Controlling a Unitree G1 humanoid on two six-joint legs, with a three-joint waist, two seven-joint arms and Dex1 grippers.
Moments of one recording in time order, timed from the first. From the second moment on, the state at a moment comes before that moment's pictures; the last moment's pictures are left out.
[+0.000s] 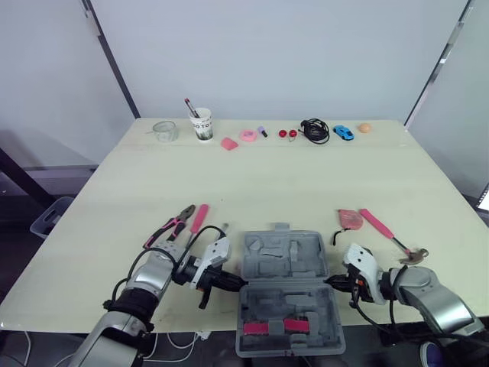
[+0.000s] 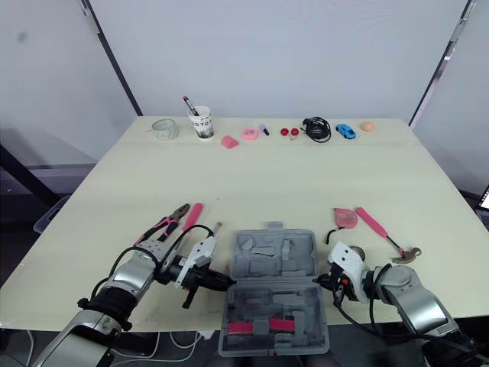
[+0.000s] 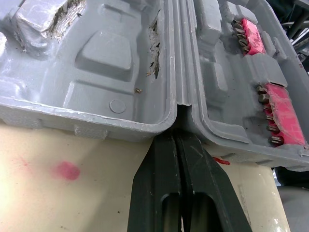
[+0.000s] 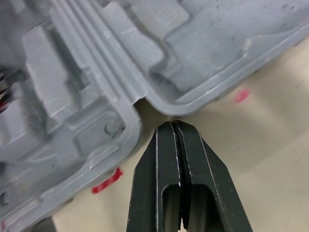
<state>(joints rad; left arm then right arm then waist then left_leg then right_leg) -0.43 0.56 -0.27 0.54 -0.09 0.08 -1.52 -0.11 -0.63 0.23 -0.11 0.17 0.53 0.93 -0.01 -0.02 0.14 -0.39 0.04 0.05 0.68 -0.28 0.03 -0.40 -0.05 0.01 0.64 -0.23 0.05</state>
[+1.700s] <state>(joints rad) 0.36 0.66 0.45 0.04 -0.43 0.11 -1.08 0.49 -0.54 -0.46 -0.19 0.47 0.09 0.91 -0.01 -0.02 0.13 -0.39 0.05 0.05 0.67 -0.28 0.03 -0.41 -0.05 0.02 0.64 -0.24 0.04</state>
